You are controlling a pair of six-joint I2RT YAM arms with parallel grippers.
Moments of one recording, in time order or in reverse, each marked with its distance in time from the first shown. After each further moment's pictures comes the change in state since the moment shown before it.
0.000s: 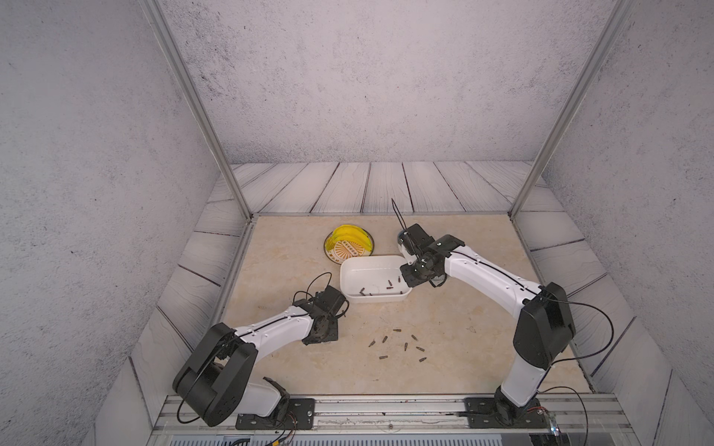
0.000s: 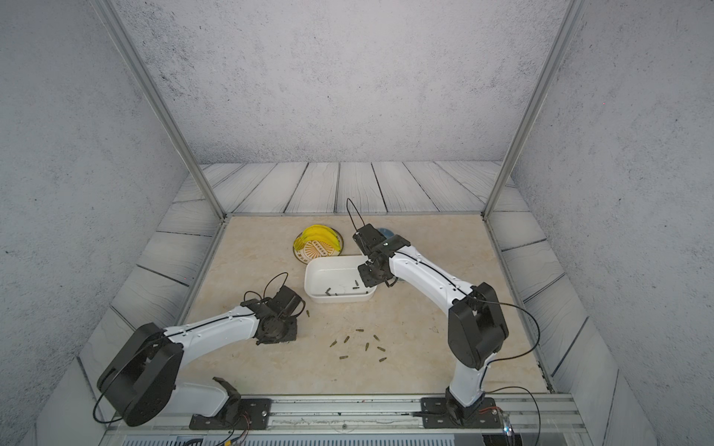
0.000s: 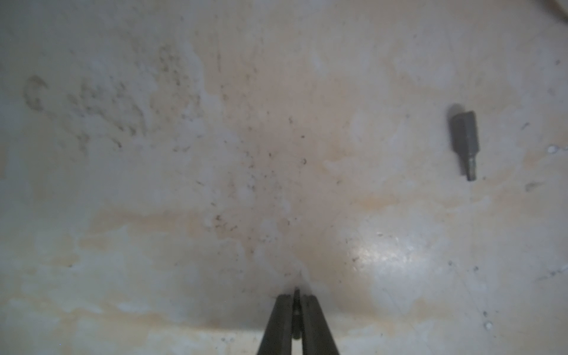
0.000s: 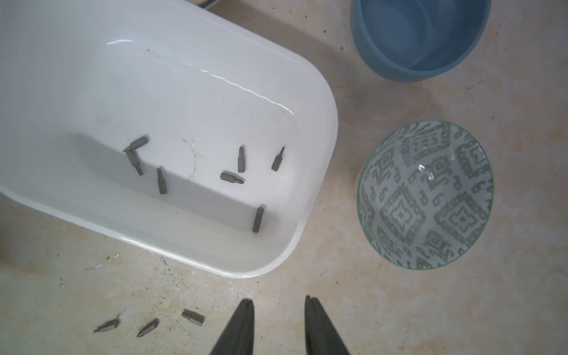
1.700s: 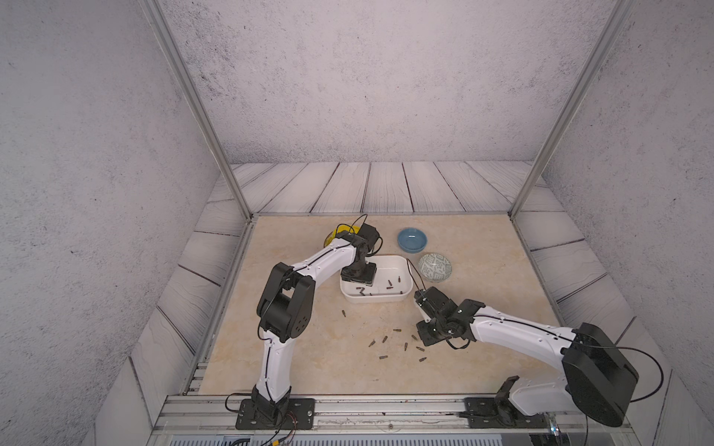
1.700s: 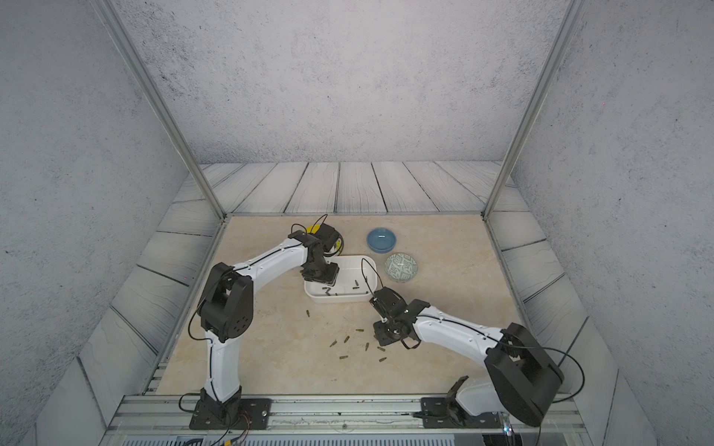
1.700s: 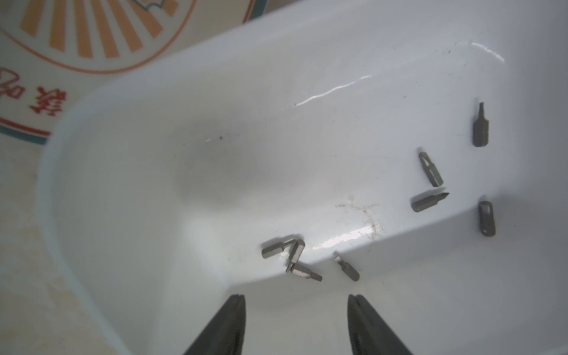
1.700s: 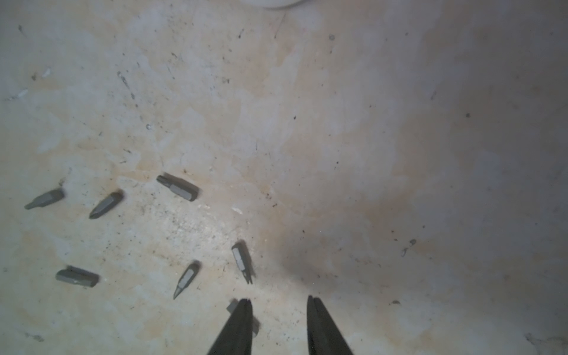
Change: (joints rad) left arm 0.036 0.647 1.020 -0.348 0.136 0.364; right arm 0.152 -0.364 -0.757 0.362 -0.089 0.189
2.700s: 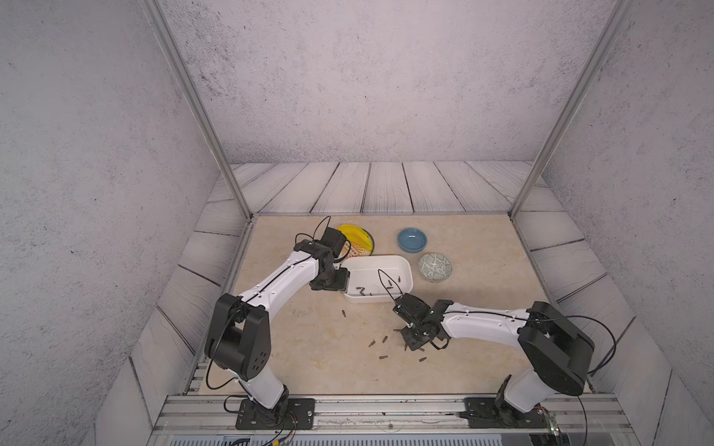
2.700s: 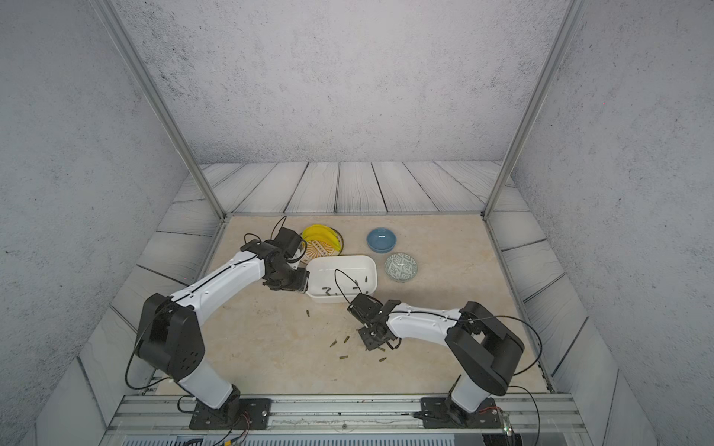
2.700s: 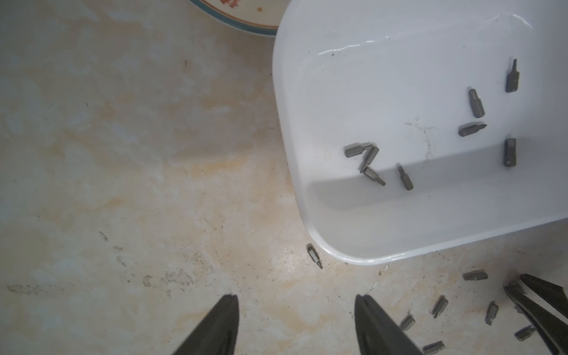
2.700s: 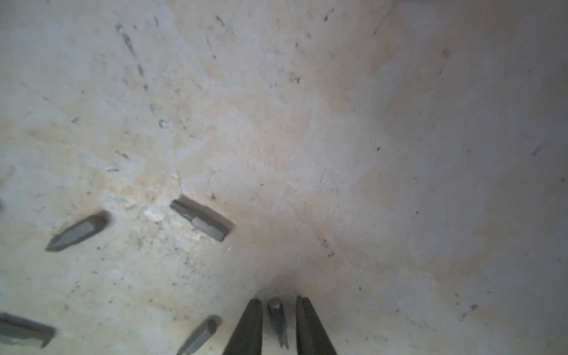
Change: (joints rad) left arm 0.126 -0.394 -0.351 0.013 0.005 0.000; right arm 0.123 0.214 0.101 0.012 0.113 -0.025
